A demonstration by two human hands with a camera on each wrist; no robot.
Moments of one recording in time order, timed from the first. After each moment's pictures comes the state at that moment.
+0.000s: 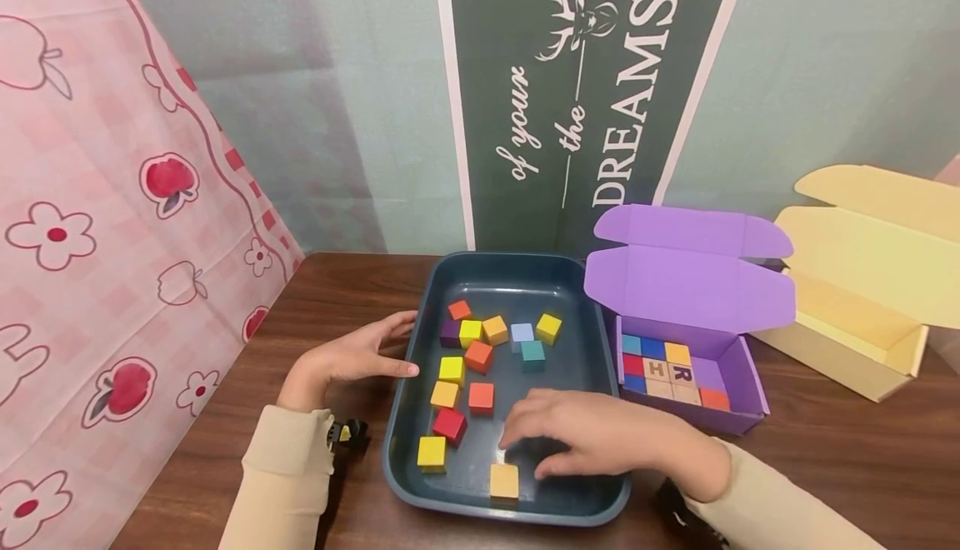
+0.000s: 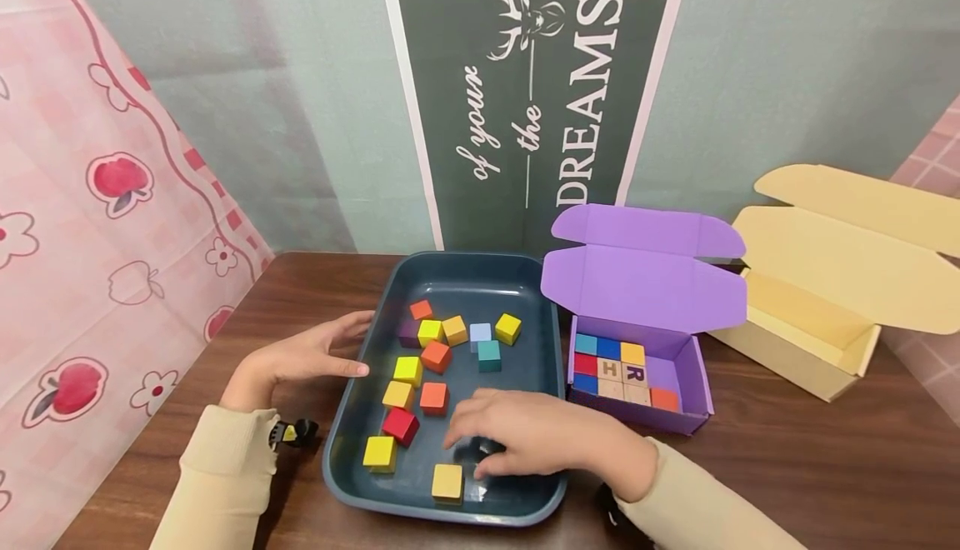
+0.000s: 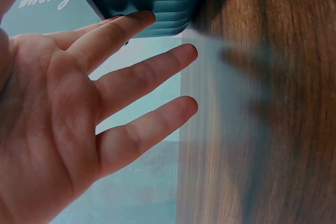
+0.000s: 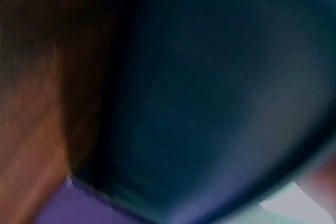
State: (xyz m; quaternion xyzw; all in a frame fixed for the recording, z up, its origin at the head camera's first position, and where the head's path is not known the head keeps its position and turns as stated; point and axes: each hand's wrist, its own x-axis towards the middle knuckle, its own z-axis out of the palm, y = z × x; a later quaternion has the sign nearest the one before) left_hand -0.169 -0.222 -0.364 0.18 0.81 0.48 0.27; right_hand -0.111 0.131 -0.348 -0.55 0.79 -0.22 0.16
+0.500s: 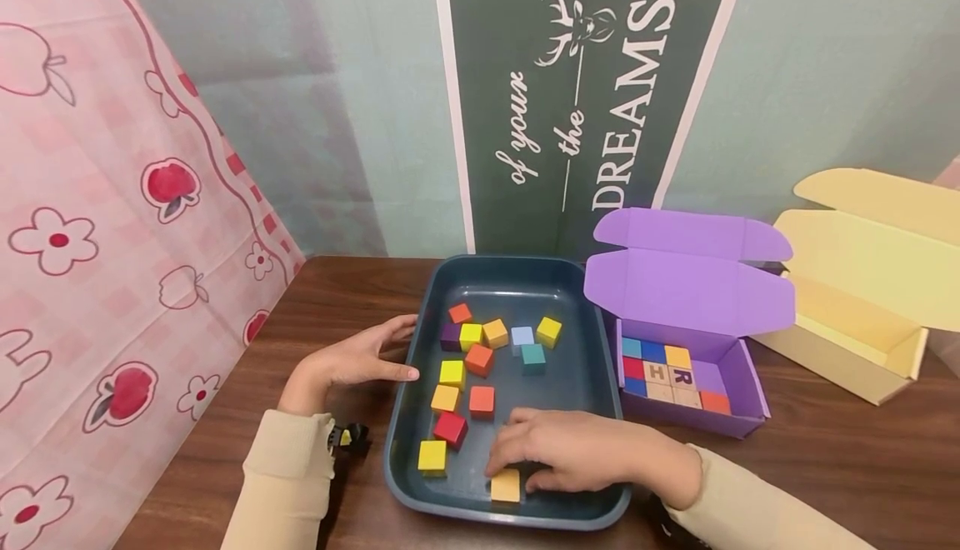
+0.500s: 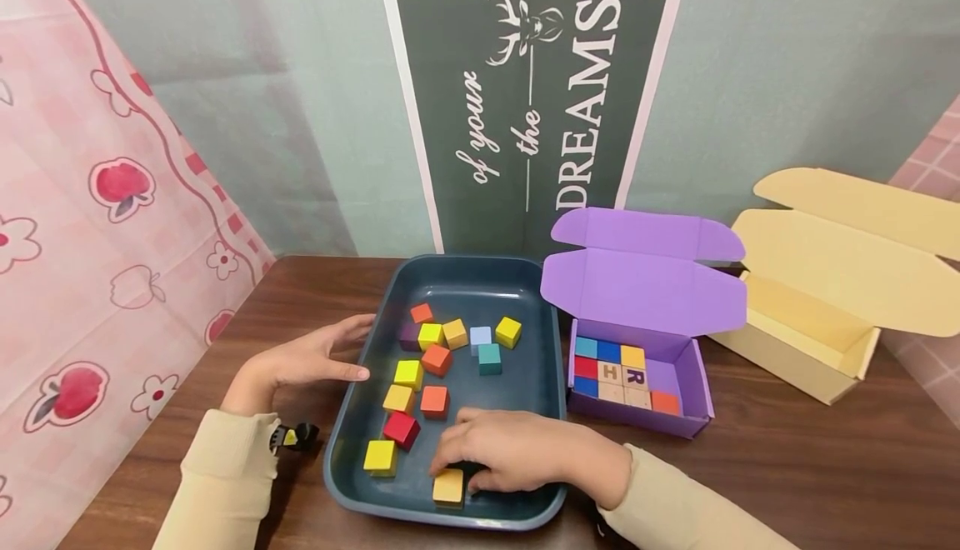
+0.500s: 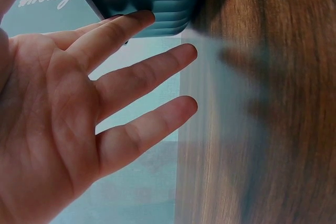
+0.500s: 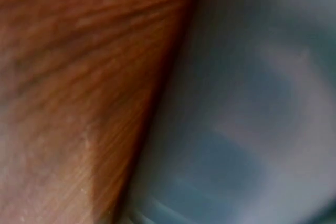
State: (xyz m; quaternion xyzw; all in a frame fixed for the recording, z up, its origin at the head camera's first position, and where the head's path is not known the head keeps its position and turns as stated) left_hand -0.169 -0.222 -0.363 0.18 0.81 0.48 0.27; right_hand -0.110 0.113 -0.367 -0.59 0.76 -0.20 0.19
